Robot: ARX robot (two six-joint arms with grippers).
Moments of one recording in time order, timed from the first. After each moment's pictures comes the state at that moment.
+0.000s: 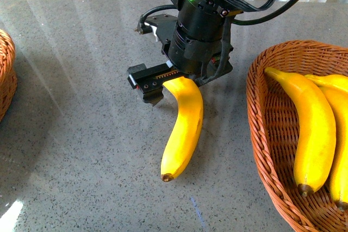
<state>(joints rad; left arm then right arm) 0.00 0.02 0.01 0.00 0.00 -0.01 0.57 2.32 1.65 -0.58 -0.05 -0.02</state>
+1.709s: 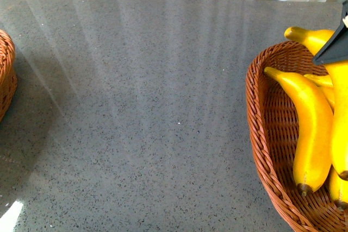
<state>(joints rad) 0.00 0.02 0.01 0.00 0.00 -0.01 0.07 1.76 1.18 -0.58 -0.22 -0.32</state>
